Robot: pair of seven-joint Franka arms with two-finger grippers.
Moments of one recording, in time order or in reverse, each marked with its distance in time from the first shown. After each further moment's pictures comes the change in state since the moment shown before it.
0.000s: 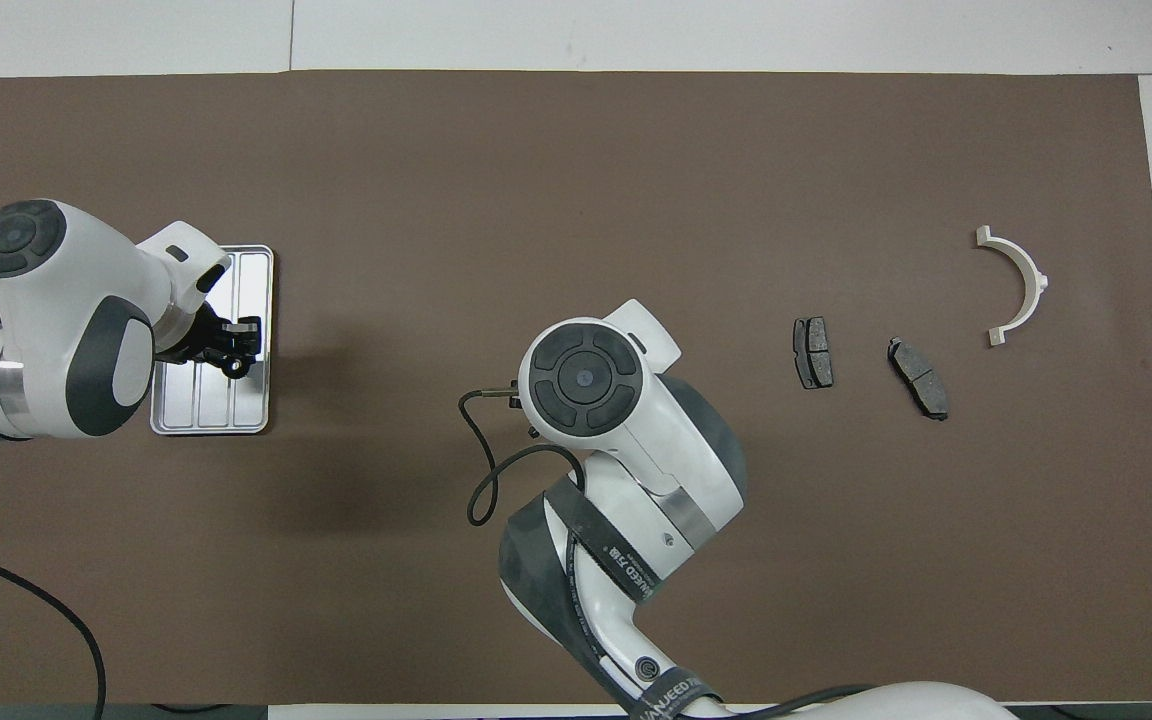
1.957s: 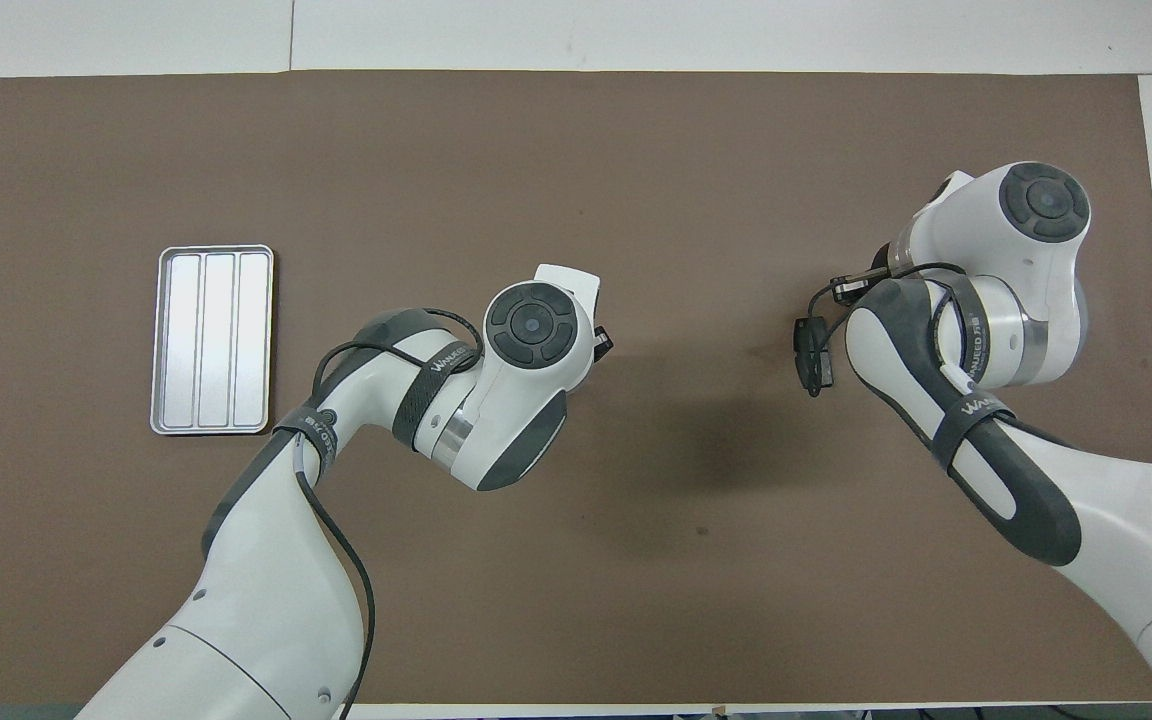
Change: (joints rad) left arm -0.563 0.241 -0.072 0.257 -0.016 0.124 -1.012; right arm -0.599 0.092 -0.014 -0.082 0.016 0.159 -0.880
